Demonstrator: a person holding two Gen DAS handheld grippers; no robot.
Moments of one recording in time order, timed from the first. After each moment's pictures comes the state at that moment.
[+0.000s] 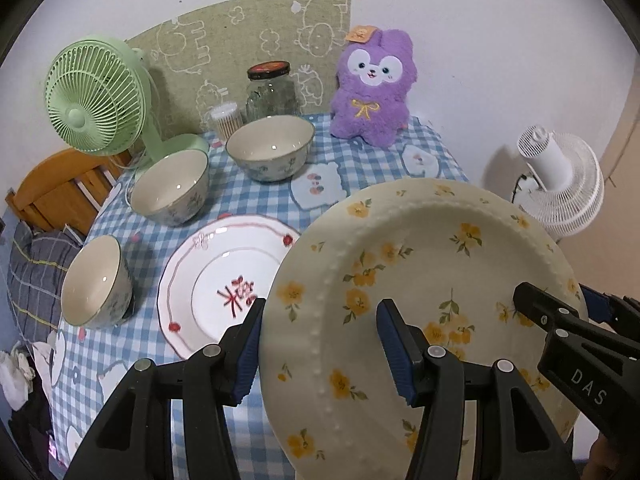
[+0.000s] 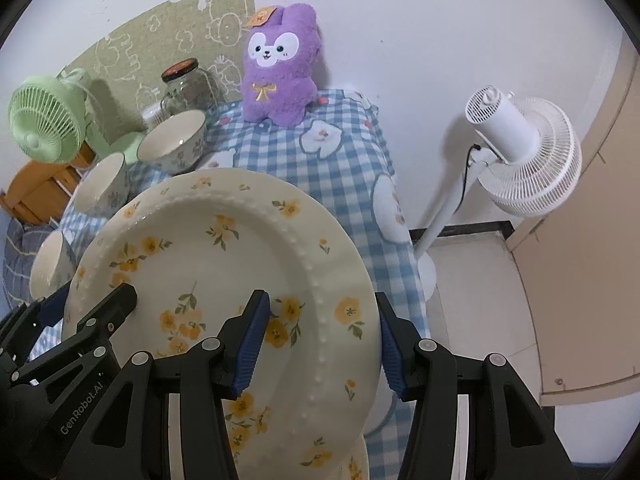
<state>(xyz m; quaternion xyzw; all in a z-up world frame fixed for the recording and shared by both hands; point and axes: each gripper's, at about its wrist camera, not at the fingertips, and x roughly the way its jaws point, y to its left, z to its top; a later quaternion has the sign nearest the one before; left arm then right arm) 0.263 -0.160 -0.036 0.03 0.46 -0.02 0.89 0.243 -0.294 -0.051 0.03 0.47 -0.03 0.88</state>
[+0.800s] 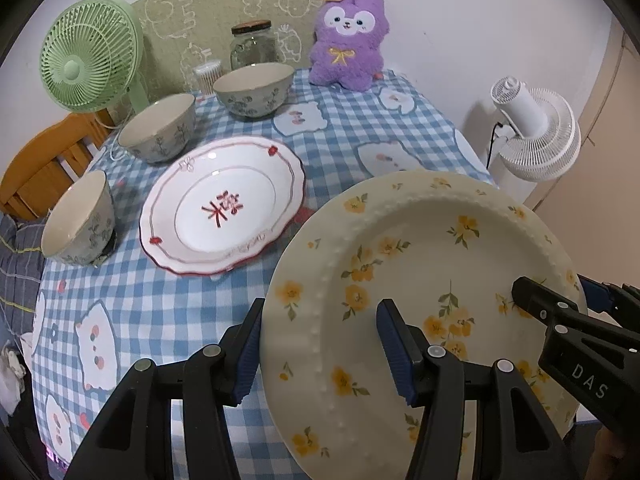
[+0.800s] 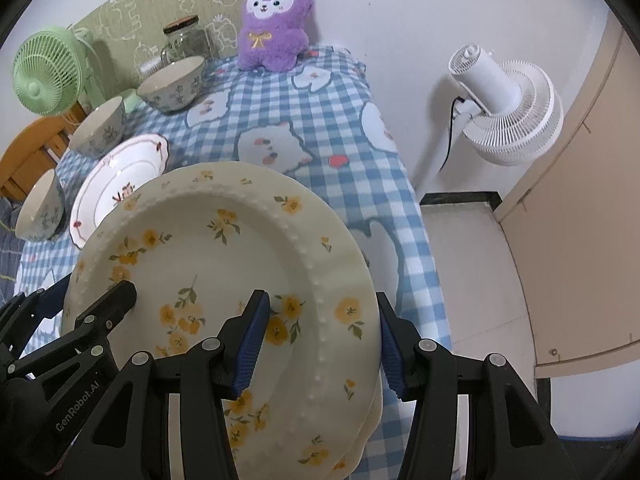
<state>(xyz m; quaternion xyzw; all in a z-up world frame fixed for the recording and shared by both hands) 0.199 -0.149 -0.085 0.04 0.49 -0.06 0.87 0.174 -0.283 -0.099 0.03 0.50 -0.05 0.86</state>
